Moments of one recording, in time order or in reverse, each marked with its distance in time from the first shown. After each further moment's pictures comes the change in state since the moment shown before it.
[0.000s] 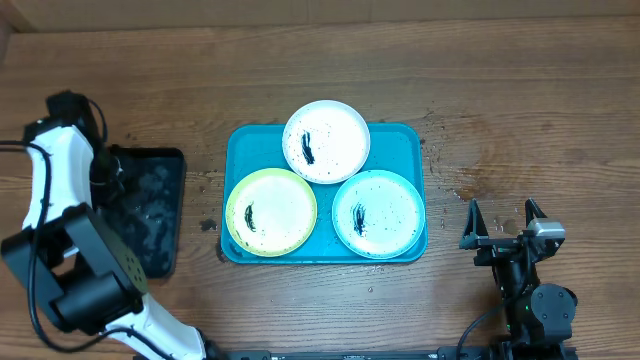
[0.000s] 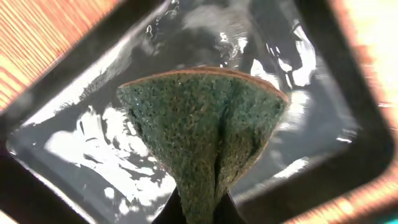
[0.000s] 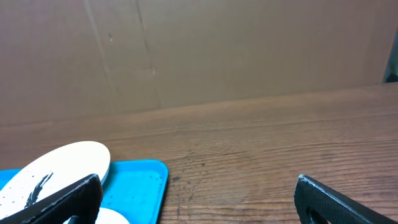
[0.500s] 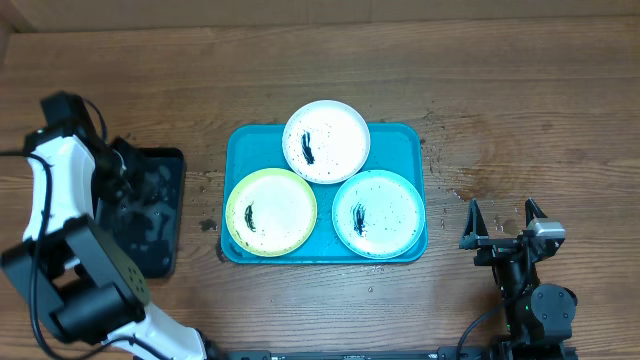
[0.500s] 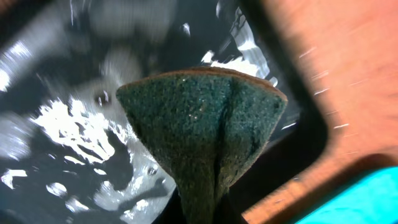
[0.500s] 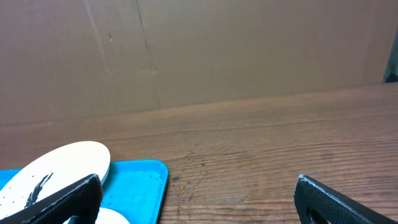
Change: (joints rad) left arm 0.011 -0.029 -0.106 0.128 0.177 -0.003; right arm 0.000 0.000 0.000 -0.001 0.000 0.000
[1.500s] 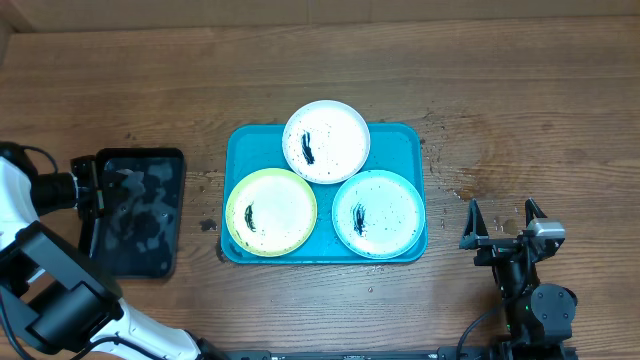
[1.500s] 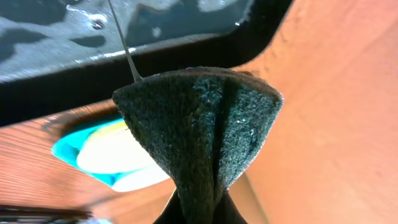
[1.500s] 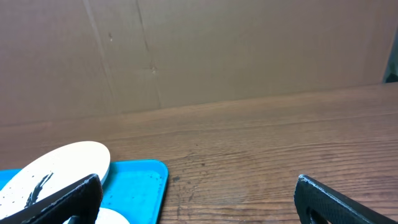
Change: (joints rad) left arm 0.278 0.053 0.119 -0.367 0.674 -0.270; right arm 0.000 0.000 0.000 0.000 0.000 0.000
